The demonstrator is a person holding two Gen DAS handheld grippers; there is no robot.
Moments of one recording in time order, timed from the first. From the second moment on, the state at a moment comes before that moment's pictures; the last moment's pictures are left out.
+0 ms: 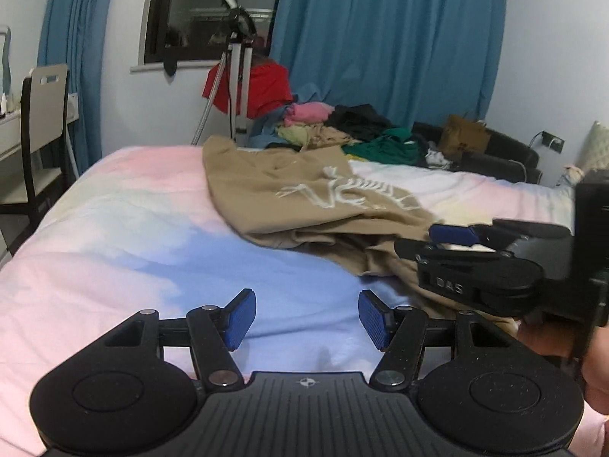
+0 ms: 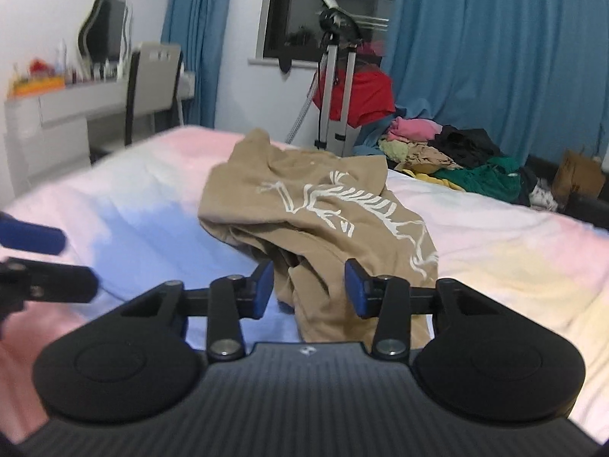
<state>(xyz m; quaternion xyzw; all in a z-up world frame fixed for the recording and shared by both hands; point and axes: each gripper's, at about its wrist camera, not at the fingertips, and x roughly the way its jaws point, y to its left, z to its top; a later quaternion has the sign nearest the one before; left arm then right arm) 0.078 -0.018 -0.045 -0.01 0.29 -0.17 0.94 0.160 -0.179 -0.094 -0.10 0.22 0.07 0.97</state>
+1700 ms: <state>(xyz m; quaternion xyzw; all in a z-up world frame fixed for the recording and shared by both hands) 0.110 -0.146 -0.095 0.20 0.16 -0.21 0.94 0.080 -0.303 -0.028 0.20 0.16 0.18 0.95</state>
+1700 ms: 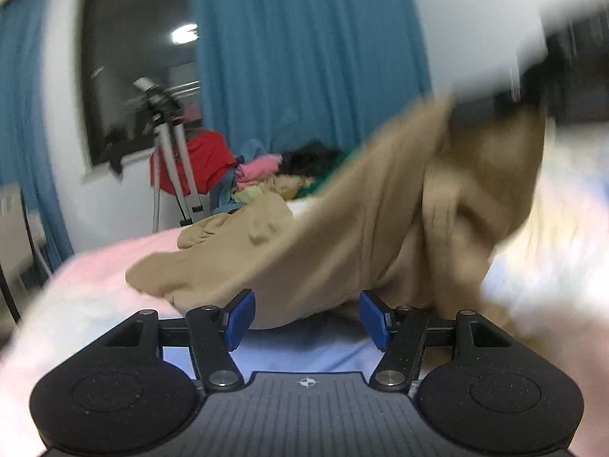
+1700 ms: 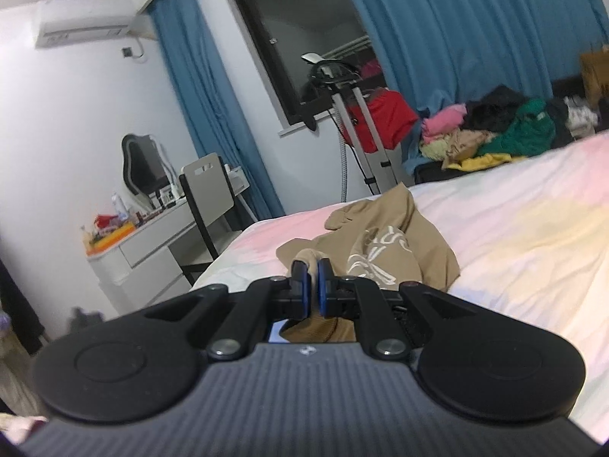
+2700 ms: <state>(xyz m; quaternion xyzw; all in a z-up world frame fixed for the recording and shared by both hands) 0.158 -0.162 -0.058 0.17 0.05 -0.14 0.98 0.104 -0.366 -0.052 0.34 0.15 0.17 0.91</state>
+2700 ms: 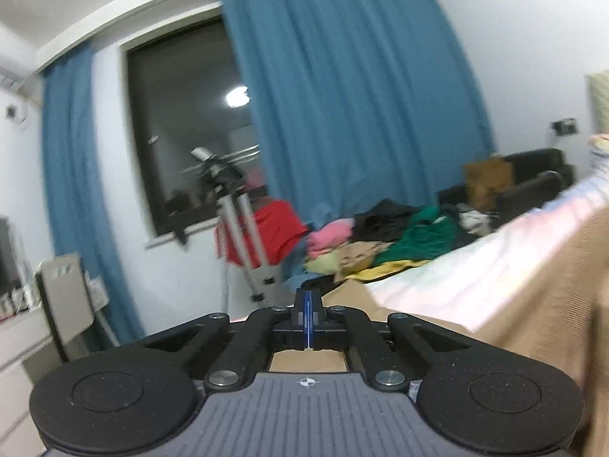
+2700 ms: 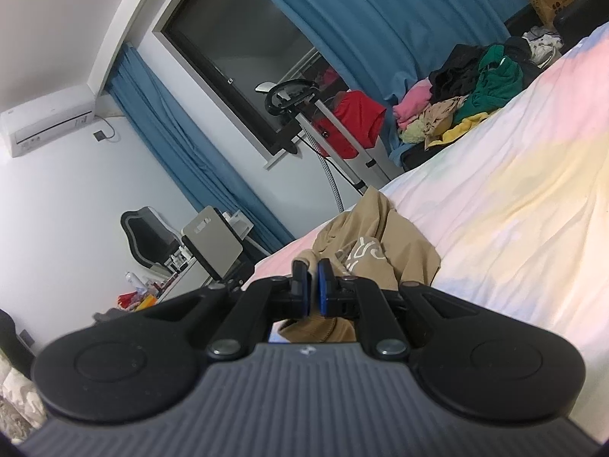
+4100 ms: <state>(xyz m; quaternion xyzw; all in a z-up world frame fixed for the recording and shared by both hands) 0.074 -0.041 -0.004 0.12 0.16 -0.13 0.97 0.088 -0.267 -0.047 0.09 0.19 0.23 0.95</state>
